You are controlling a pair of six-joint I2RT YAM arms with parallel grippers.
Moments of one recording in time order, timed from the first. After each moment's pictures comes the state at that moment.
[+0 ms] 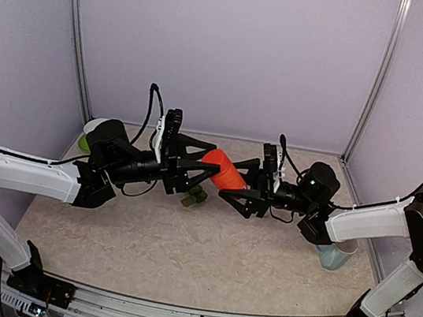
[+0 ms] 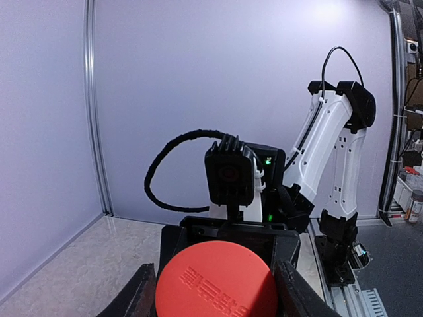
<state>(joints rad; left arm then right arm) -0.88 1.45 0.83 0.85 0.48 -0.06 0.75 1.59 0.73 1.11 -0.80 0.13</state>
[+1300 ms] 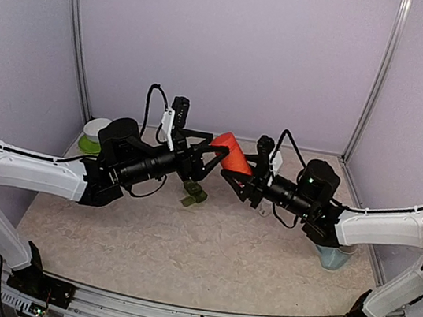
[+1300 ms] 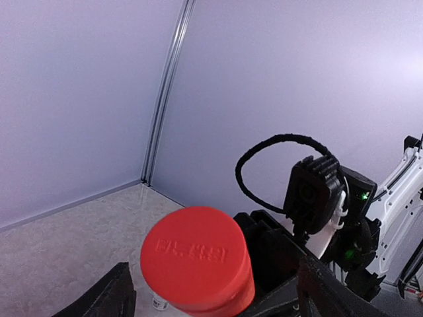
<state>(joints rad) -0.93 1.50 0.91 0.75 0.13 -0.29 0.81 1.48 0.74 0.85 -0.31 -0.08</state>
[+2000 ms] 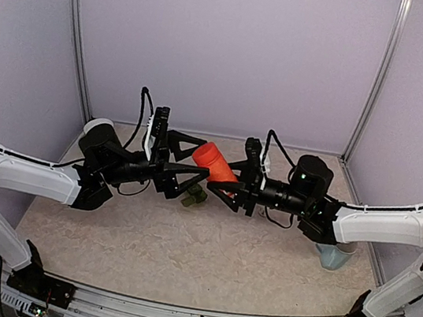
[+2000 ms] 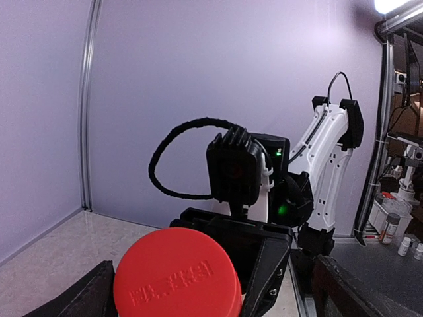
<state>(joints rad) -0.82 1.46 0.76 1.00 0.56 -0.24 0.86 1.48 0.80 0.73 -0.50 0.03</state>
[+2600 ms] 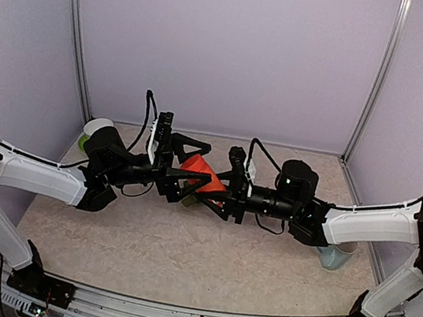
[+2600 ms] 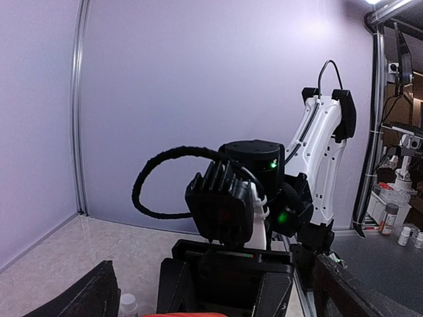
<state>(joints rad) -0.82 1.51 0.76 1.06 0.62 -0.23 0.90 1.56 0.82 0.69 -0.48 0.05</state>
